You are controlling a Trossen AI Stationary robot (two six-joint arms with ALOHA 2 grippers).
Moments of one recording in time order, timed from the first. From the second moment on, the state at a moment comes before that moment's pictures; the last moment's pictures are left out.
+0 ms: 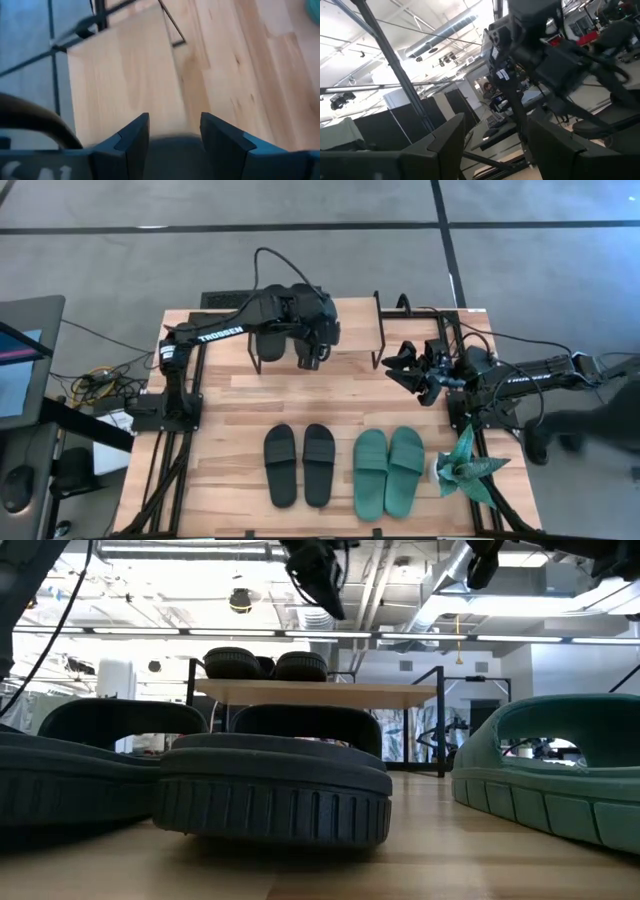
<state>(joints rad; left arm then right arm) 0.23 1.93 2.06 -1.07 -0.14 0.54 0.02 0.78 0.44 0.65 0.00 0.50</state>
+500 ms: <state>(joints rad) 0.25 2.01 2.06 -1.06 -0.14 0.58 0.03 0.78 0.44 0.63 0.00 0.50</state>
